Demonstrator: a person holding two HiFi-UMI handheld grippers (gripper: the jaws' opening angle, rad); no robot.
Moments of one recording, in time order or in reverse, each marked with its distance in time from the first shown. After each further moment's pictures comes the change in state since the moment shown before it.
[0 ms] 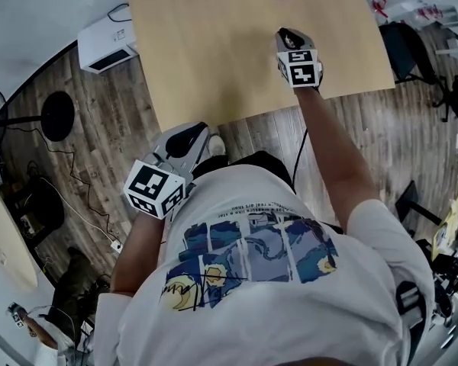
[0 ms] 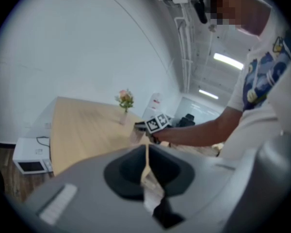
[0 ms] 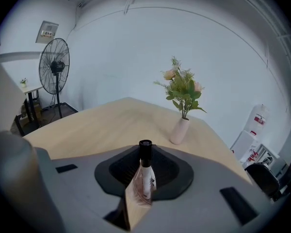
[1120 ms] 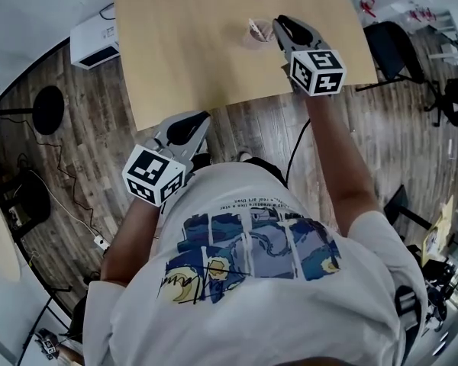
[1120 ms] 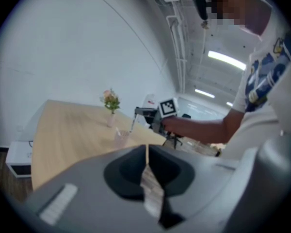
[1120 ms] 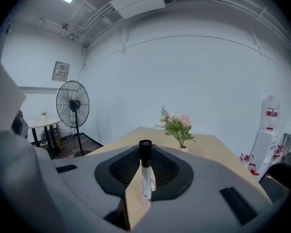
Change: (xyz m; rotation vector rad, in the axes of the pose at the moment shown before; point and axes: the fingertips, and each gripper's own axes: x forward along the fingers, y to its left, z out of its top) left arm 0.052 -0.084 0.010 0.039 -0.025 -0.026; right arm -0.130 -0.042 0.073 0.127 -0.292 0.204
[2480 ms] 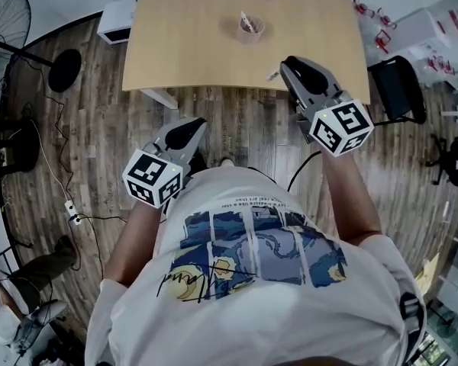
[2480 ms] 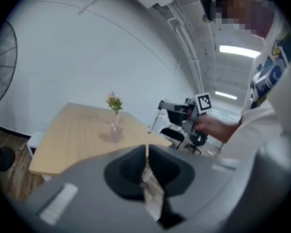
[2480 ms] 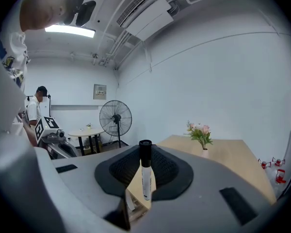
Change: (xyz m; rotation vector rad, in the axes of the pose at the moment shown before) left arm 0.027 -0.147 -0.040 -0.060 -0.090 0.280; right arm -0.213 0.029 0.007 -0.026 -0.116 0.431
